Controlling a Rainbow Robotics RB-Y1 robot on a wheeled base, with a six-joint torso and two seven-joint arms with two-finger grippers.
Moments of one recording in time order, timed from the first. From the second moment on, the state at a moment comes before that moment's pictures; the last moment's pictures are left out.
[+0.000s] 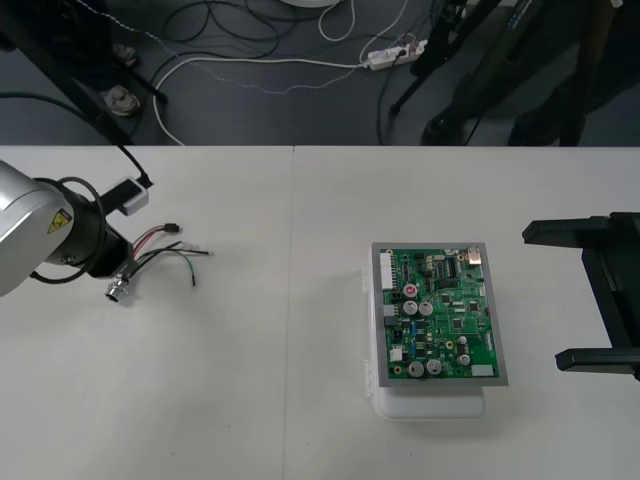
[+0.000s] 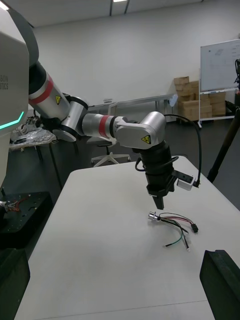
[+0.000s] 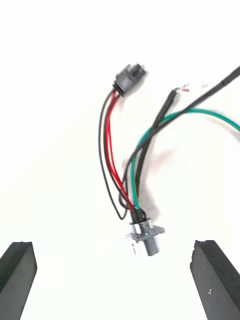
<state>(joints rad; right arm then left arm) 0.04 -0.60 -0.34 -2.02 0.87 -1.57 -0.32 -0.42 0.88 -0.37 -1.73 -2.50 -1.37 1.43</state>
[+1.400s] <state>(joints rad) 0.04 -0.60 -0.34 -1.99 0.87 -1.57 -0.32 -0.38 0.70 -0.35 -1.52 -2.69 -1.31 1.28</state>
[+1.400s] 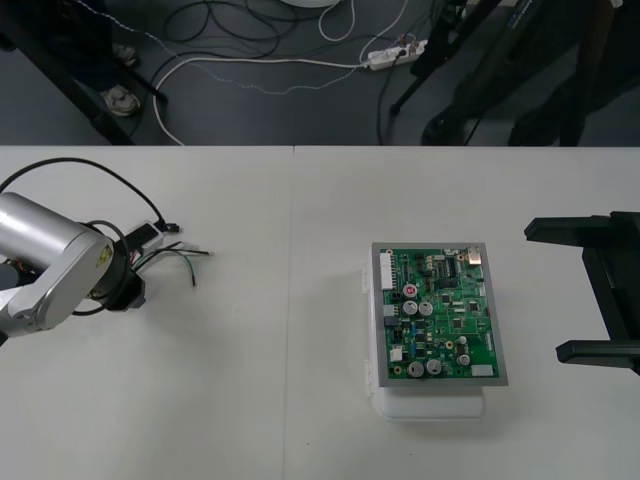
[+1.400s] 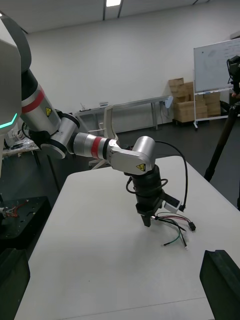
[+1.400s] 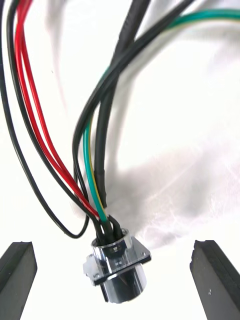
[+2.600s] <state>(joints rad) 0.04 -0.60 -0.34 -1.99 0.87 -1.57 -0.32 -0.38 0.69 -0.35 -1.44 -2.69 -1.23 1.27</state>
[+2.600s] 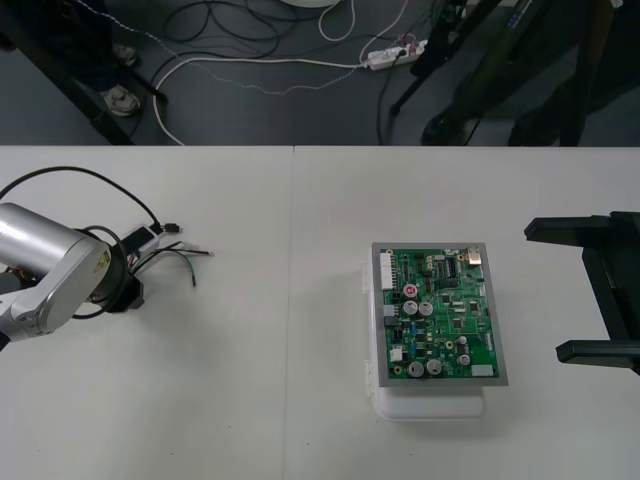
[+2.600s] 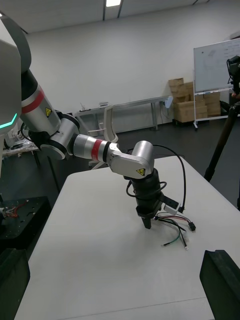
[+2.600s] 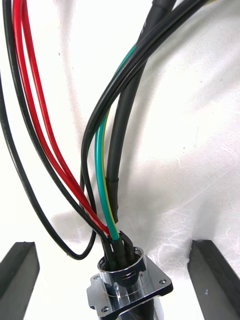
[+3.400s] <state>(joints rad) 0.04 -0.59 -0.34 -1.99 0.87 -1.57 -0.32 -0.38 0.69 -0.35 -1.42 -2.69 -1.23 1.27</state>
